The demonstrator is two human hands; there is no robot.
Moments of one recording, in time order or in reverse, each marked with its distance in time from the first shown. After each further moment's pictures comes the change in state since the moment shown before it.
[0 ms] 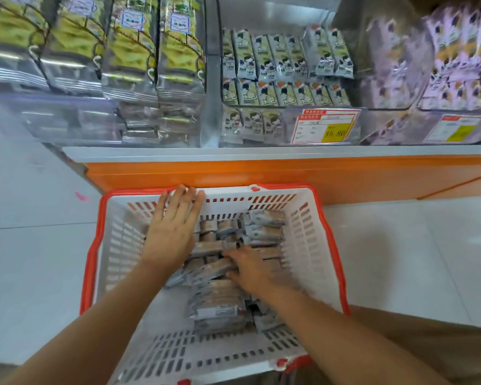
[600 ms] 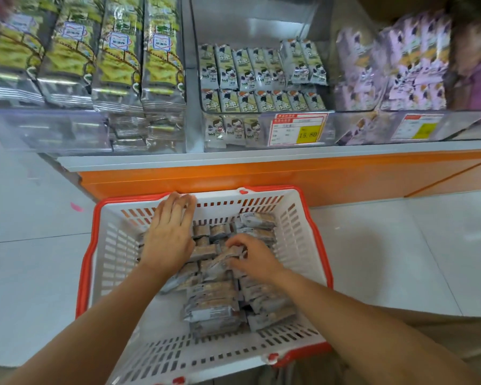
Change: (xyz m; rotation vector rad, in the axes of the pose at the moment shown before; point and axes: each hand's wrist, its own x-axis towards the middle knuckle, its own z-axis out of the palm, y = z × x) left_hand 0.003 0.012 -0.017 -0.165 -0.078 -0.043; right_hand -0.013 0.012 -0.046 0.365 0.089 0.000
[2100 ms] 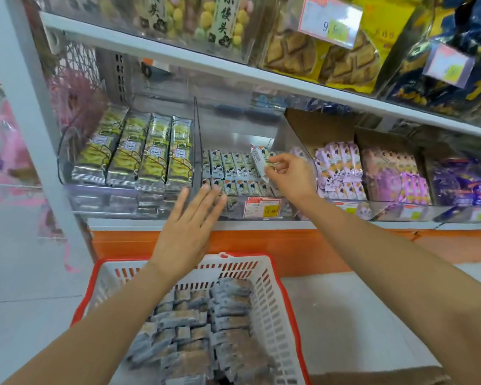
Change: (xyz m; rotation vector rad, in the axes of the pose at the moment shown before) left_hand 0.043 0.039 -0.144 0.215 0.604 0.242; right_hand 0.008 -0.185 -0.249 -0.142 0.823 -0.205
